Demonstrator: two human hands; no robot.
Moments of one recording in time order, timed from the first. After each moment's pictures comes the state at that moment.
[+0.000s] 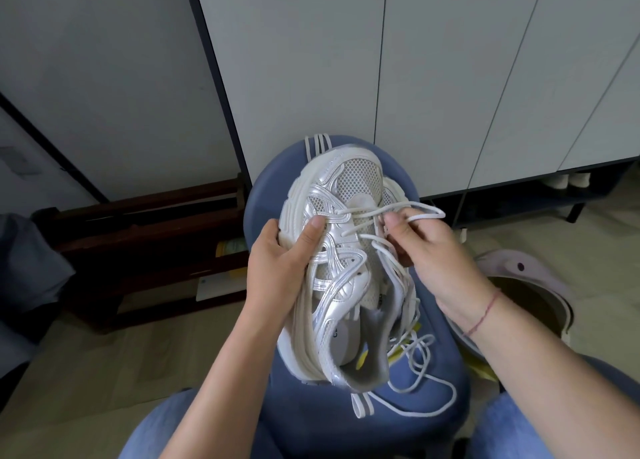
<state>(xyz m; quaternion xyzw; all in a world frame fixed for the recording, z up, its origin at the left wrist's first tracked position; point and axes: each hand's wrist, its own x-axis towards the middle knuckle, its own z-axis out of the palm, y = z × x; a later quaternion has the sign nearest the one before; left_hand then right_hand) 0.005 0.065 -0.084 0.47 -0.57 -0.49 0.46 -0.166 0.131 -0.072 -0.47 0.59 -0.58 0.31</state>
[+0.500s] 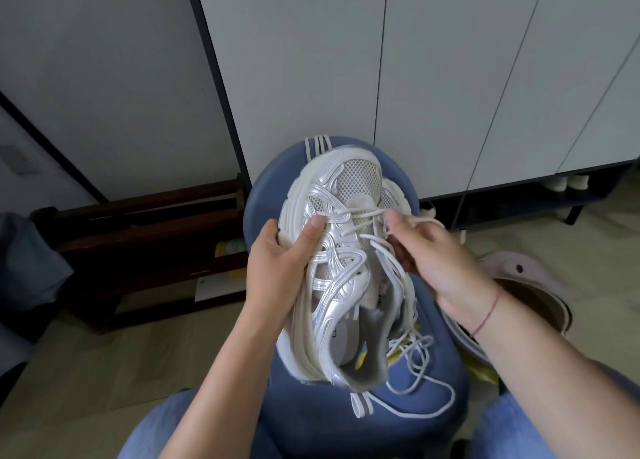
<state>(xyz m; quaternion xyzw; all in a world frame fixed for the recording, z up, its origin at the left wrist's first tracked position) 0.004 0.062 -0.087 0.47 -0.57 -0.48 0.47 -0.174 0.129 -0.074 -0.42 0.59 -0.56 0.42</state>
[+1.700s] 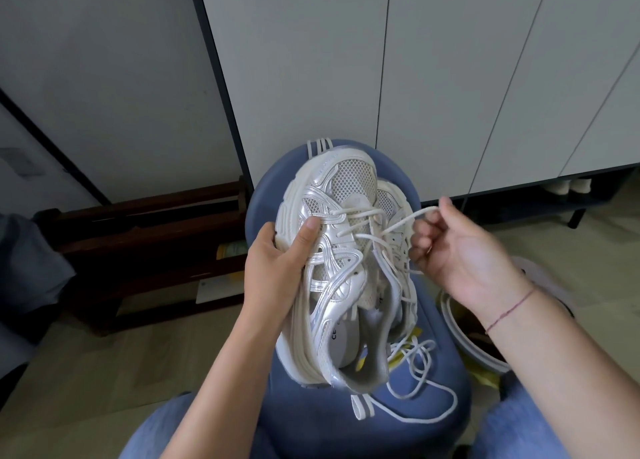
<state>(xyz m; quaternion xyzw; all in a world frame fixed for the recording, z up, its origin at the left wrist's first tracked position) 0.008 0.061 -0.085 0.47 -0.57 -0.48 0.48 -0.192 0.128 -0.061 -0.15 0.40 -0.71 0.55</state>
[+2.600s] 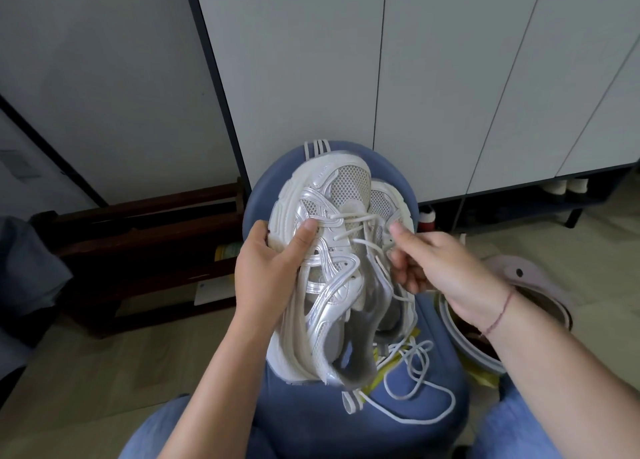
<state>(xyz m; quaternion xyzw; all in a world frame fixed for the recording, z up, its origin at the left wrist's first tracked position) 0.011 0.064 -0.080 0.50 -0.60 -0.40 0.48 -0.178 0.141 -0.061 -0.43 0.63 -0.49 0.43</state>
